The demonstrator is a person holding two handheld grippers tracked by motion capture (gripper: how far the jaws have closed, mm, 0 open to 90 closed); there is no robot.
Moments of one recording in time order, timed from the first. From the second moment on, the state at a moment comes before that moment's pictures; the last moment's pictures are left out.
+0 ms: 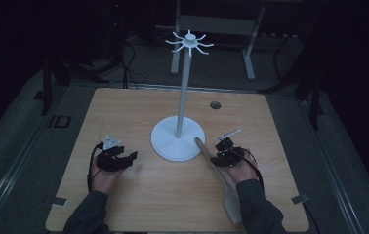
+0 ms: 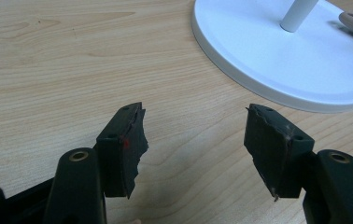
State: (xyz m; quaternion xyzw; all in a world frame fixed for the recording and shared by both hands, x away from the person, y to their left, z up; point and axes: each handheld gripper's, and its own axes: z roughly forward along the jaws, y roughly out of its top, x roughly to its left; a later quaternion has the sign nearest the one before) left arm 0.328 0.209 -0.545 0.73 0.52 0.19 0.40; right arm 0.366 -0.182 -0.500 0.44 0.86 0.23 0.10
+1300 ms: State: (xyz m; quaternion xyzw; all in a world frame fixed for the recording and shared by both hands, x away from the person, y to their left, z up) left arm 0.328 0.209 -0.545 0.73 0.52 0.19 0.40; right arm 0.392 -0.155 -0.523 0.44 0.89 0.13 0.05
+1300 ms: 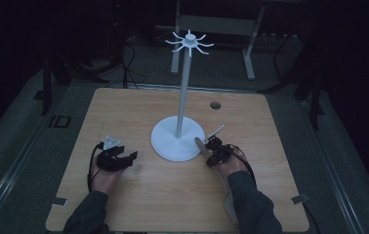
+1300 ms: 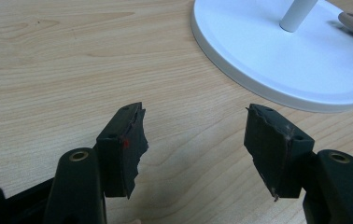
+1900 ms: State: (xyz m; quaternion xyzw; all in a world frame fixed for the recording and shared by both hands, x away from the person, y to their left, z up) left arm 0.329 0.207 -0.545 0.73 0.52 0.19 0.40; right arm 0.382 -0.151 -0.518 0.42 0.89 0.14 0.08
